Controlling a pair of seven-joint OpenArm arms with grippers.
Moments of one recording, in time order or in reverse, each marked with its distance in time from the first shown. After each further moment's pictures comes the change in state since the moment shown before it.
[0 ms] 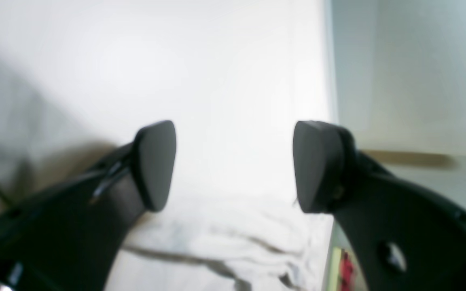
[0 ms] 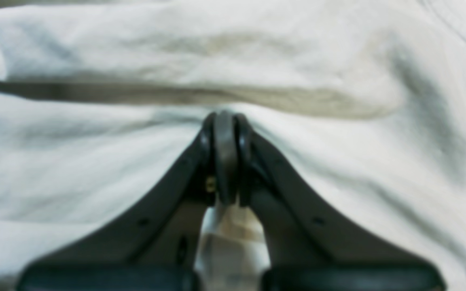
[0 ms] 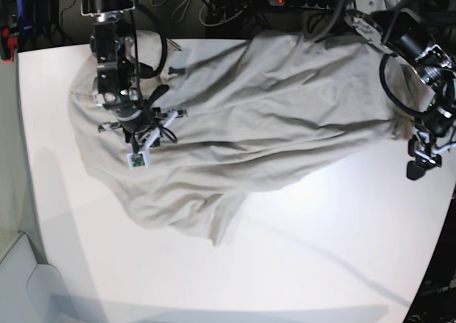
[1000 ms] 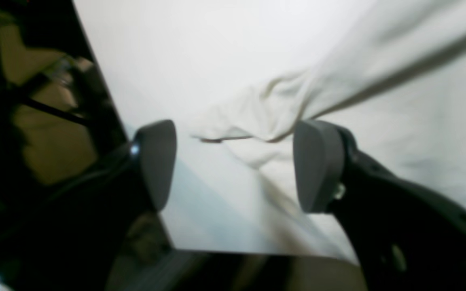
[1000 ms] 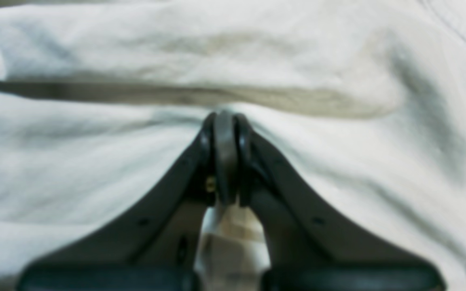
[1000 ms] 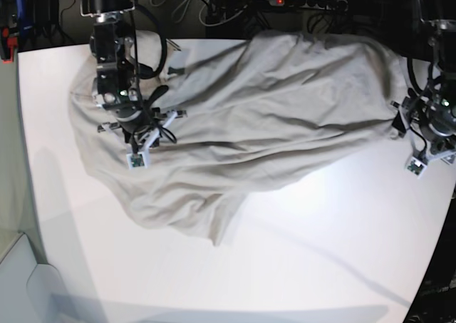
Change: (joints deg) left arm 20.3 -21.0 49.0 33.4 45.9 -12.7 -4.1; right arm 0.2 0.0 0.1 0.1 0.0 0.0 -0.4
